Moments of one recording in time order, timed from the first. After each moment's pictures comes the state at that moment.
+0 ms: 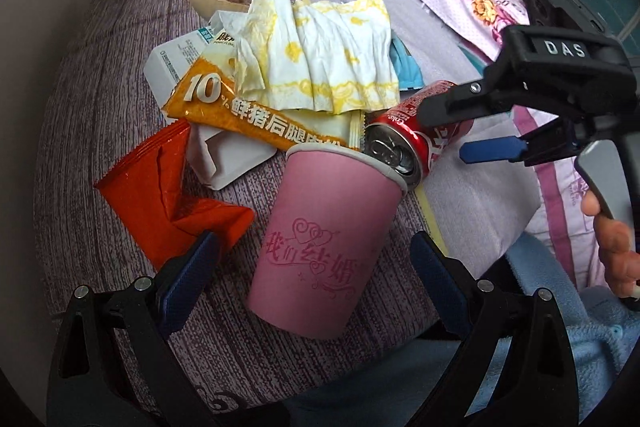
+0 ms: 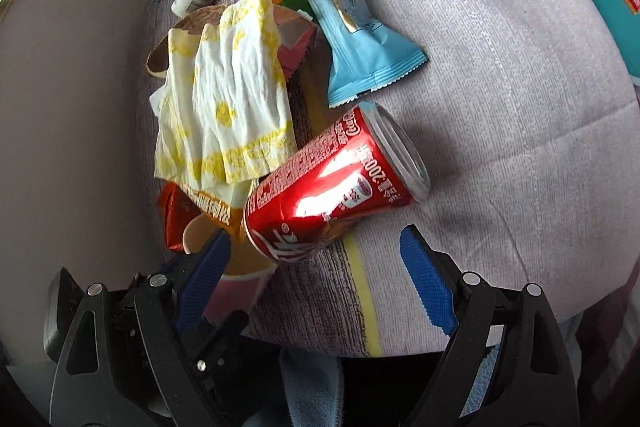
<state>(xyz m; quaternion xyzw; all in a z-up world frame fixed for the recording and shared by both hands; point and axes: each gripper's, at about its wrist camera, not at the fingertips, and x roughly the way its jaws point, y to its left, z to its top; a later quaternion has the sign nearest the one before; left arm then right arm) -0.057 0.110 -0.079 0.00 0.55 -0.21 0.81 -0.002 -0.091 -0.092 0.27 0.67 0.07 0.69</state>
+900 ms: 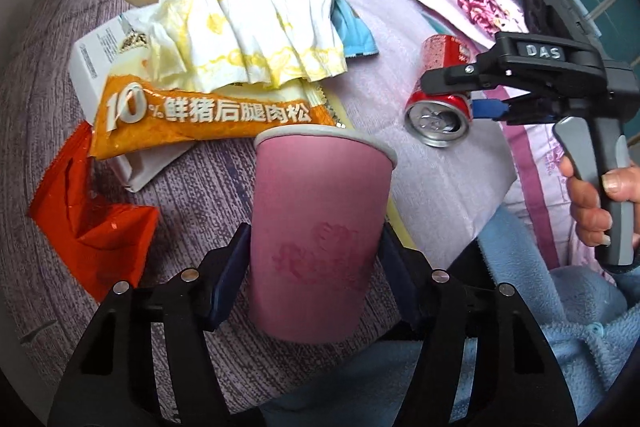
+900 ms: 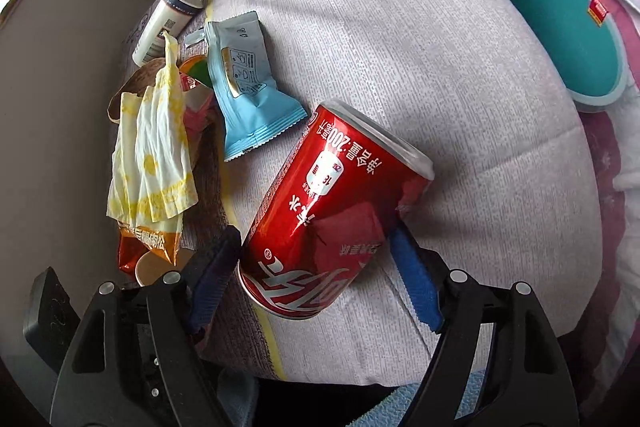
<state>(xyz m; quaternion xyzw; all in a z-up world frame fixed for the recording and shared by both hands) -0.054 0.072 -0.096 0.01 0.58 -0.27 0.77 -0.015 -0.171 -0.098 0.23 0.63 0.06 0.74</state>
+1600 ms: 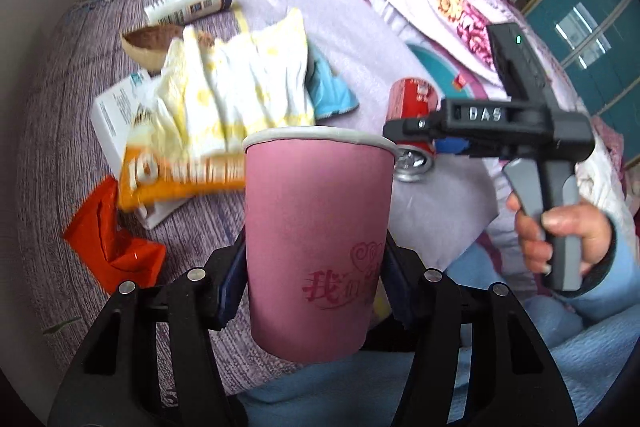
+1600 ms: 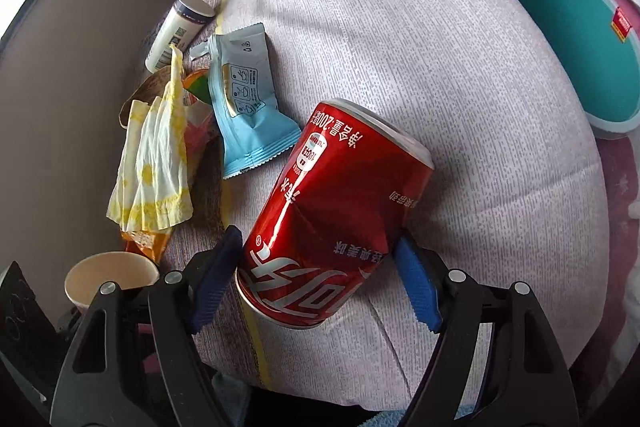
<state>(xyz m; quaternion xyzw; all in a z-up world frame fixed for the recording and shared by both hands) -0.050 0.058 -0.037 -0.01 0.55 -0.25 0.80 0.003 -0.180 -0.103 0.25 0.61 0.10 0.75</state>
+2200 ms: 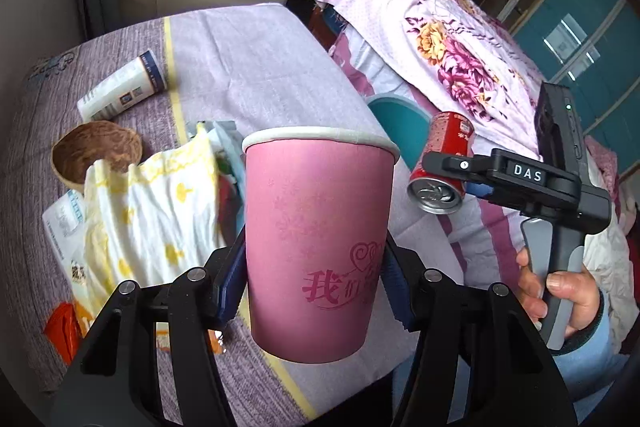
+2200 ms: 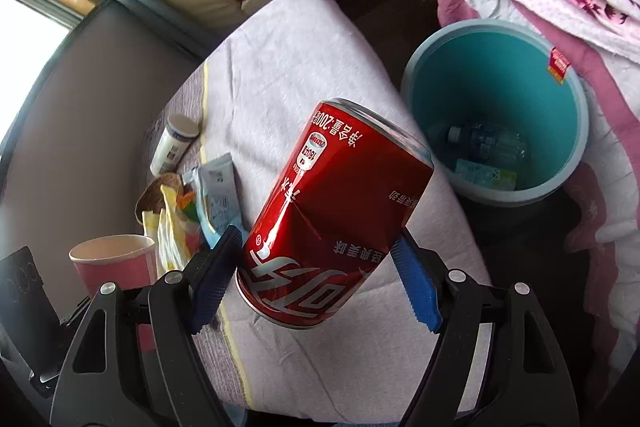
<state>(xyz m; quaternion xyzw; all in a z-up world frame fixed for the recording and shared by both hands) 0.026 -0.038 -0.005 -0.01 0.52 -0.27 0.81 0.010 -0.291 -0.054 0.30 0.51 0.03 0.80</state>
